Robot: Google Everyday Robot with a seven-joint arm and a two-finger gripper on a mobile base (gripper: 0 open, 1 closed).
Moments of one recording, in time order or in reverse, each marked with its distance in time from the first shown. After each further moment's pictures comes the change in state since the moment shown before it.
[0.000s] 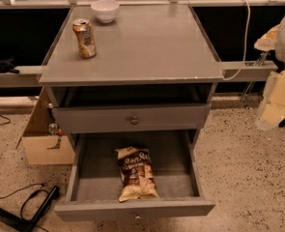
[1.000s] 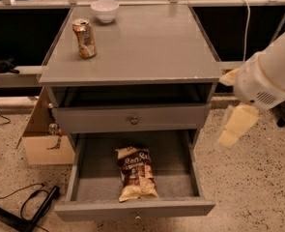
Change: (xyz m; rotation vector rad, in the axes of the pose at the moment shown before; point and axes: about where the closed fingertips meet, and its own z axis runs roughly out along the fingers) arm -0.023 0.014 0.101 -0.085 -0.167 0.027
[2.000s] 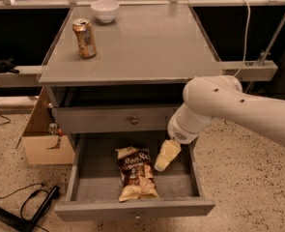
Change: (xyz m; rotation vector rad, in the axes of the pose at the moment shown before) arm -0.012 0.004 0.234 -0.081 0.064 0.176
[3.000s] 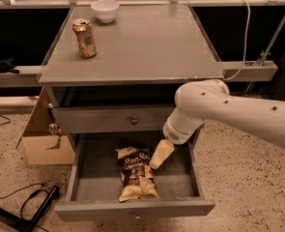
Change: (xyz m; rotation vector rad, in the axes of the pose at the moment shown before) arm -0.006 -0.008 0.039 -0.013 0.033 0.111
